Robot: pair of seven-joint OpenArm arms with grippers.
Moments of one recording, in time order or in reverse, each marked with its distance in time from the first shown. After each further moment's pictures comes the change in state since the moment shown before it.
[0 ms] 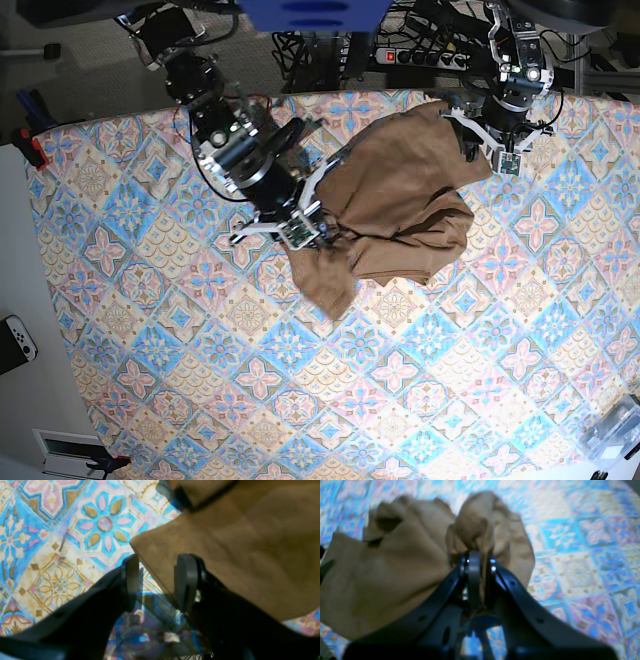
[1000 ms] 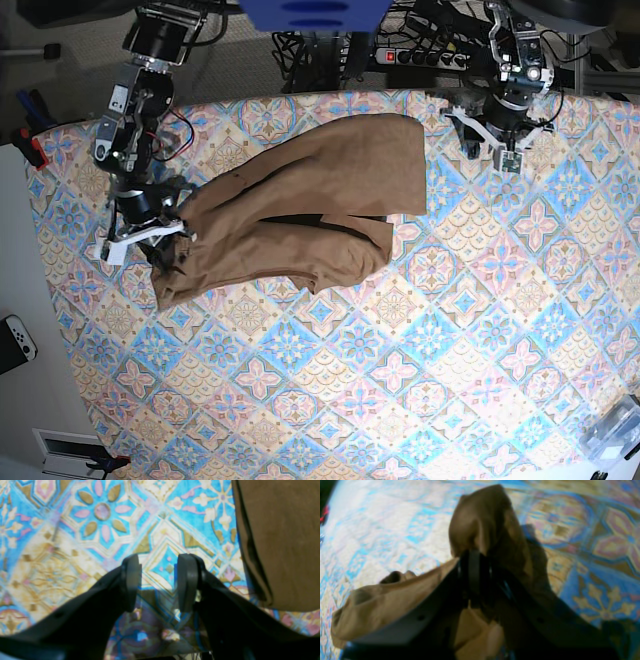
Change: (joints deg) left arm 0.3 0.0 -0.2 1.0 -0.2 0.0 0.3; right arm -0.5 -8.9 47.2 -12.4 25.5 -0.2 -1.0
